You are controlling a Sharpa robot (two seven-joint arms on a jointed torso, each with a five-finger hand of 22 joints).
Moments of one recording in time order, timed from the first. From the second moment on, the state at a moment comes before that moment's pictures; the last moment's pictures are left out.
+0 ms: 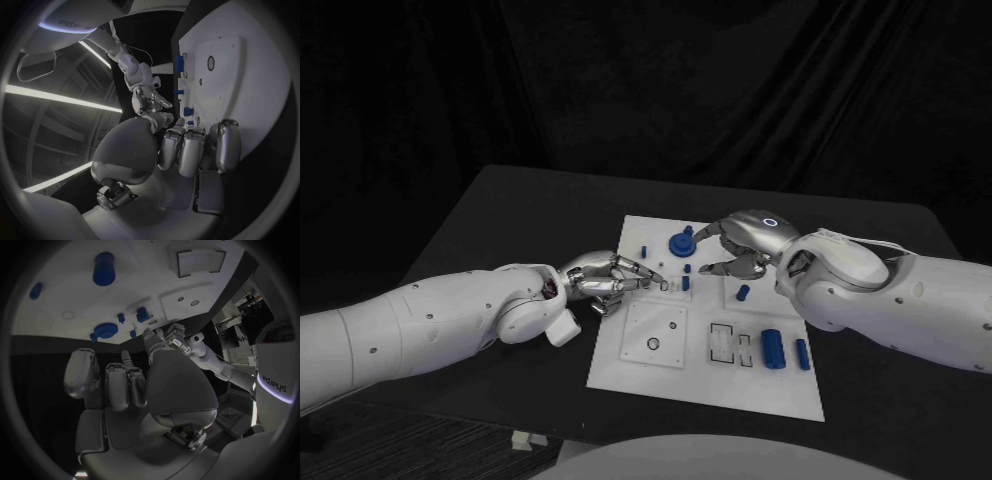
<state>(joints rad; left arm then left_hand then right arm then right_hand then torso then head) 1.11 -0.77 -0.22 1.36 -0.48 0.13 0.35 1.21 0.07 0.43 0.11 0.43 0.63 0.18 0.07 0.07 1.47 0.12 1.57 1.31 1.46 0.08 1.57 1.31 0.05 1.33 0.19 1.50 1.31 1.25 -0.80 -0.24 1.59 -1.60 -0.45 -0.15 1.30 -0.10 0.11 0.13 0.12 0.77 0.11 0.07 0.13 1.47 0.01 1.57 1.31 1.47 -0.05 1.47 1.31 0.07 1.45 0.06 1.17 1.31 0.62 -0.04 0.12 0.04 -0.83</state>
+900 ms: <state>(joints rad) 1.36 -0.70 -0.22 1.38 -0.67 0.16 -0.27 1.12 0.08 0.02 0.20 0.11 0.85 0.14 0.36 0.33 1.47 0.08 1.57 1.31 1.47 0.04 1.57 1.31 0.04 1.43 0.16 1.51 1.31 1.33 -1.05 -0.25 1.73 -1.60 -0.54 -0.14 1.33 -0.05 0.11 0.18 0.14 0.86 0.11 0.11 0.15 1.47 0.01 1.57 1.31 1.47 -0.05 1.47 1.31 0.07 1.45 0.06 1.17 1.31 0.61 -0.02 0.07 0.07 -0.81</state>
